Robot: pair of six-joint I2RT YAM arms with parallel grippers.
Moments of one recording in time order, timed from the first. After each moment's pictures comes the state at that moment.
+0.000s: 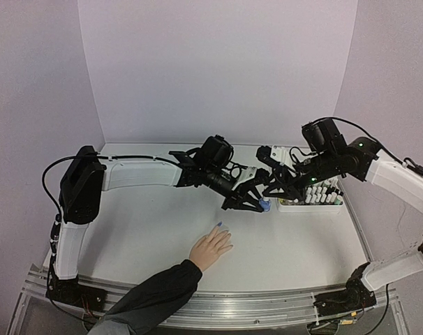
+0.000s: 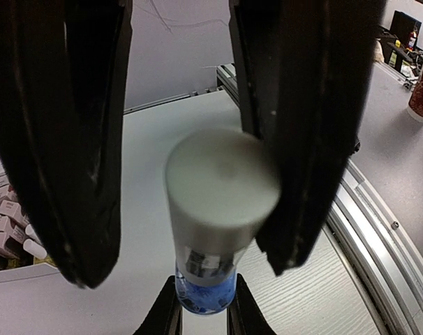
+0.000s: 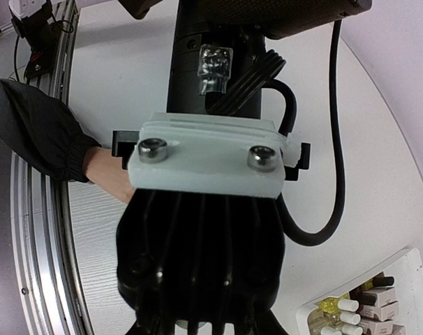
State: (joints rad) left arm -0.96 2.14 1.74 -0.19 0.87 0.57; right arm 0.65 1.30 1.23 -0.77 -0.41 -0.53
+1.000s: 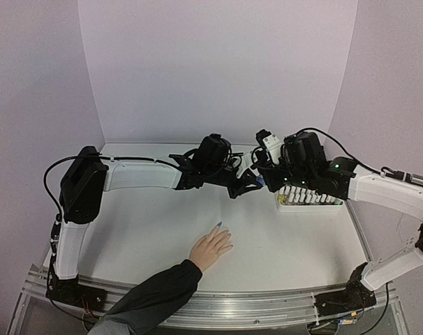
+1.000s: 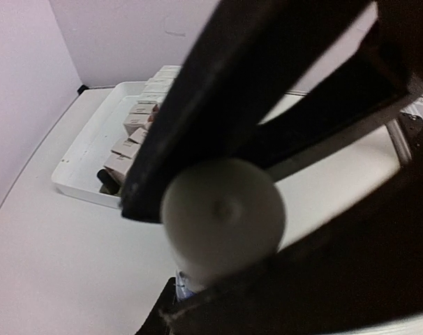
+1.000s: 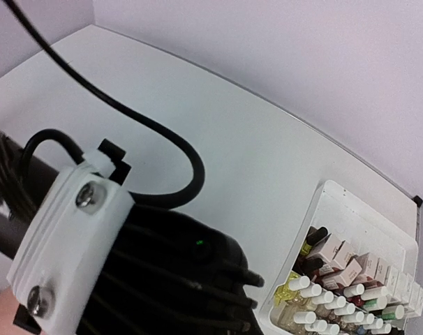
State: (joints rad) left arm -0.96 2.14 1.70 0.03 0.38 0.28; right arm 0.78 1.36 1.08 -0.29 0.26 -0.02
